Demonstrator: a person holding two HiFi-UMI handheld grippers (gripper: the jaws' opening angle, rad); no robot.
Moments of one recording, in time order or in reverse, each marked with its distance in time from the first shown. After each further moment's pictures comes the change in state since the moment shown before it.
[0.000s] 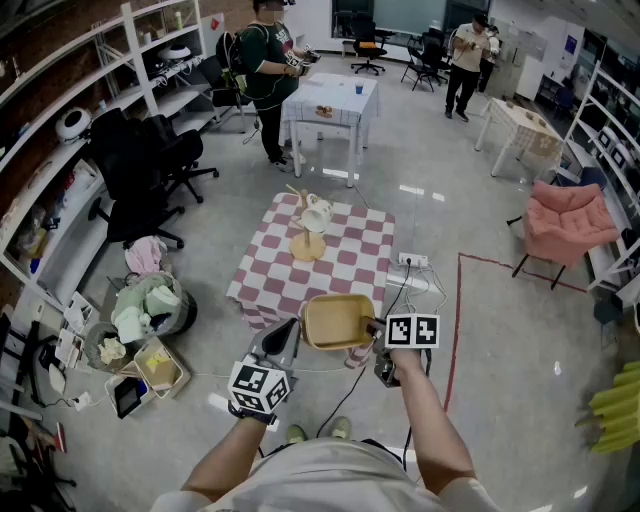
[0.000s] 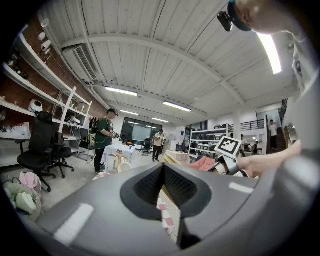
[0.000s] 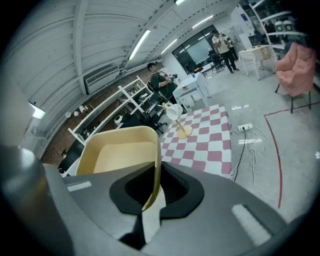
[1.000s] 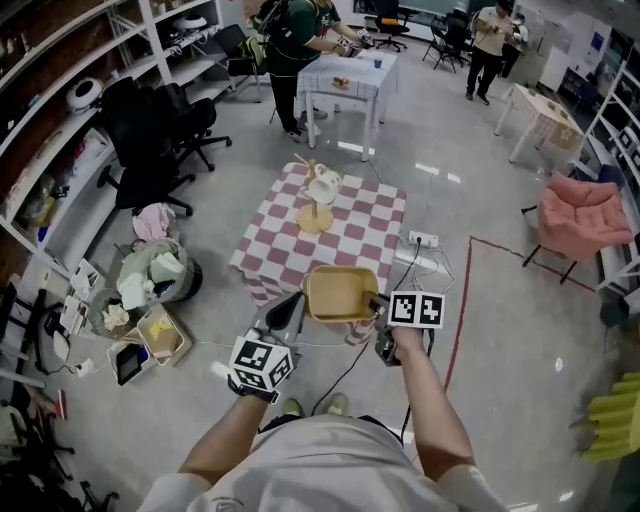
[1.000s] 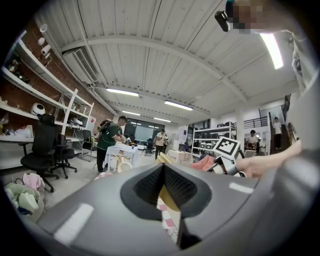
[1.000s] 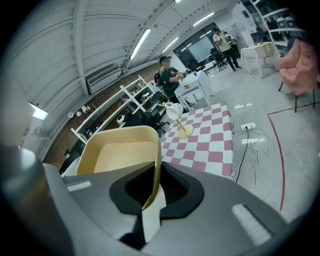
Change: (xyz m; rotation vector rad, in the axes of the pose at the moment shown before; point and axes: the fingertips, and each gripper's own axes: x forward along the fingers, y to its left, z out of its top) left arm 0.018 -0.015 0.000 0.025 -0.003 0.027; right arm 0.006 -0.015 0.011 0.000 -0.001 0.032
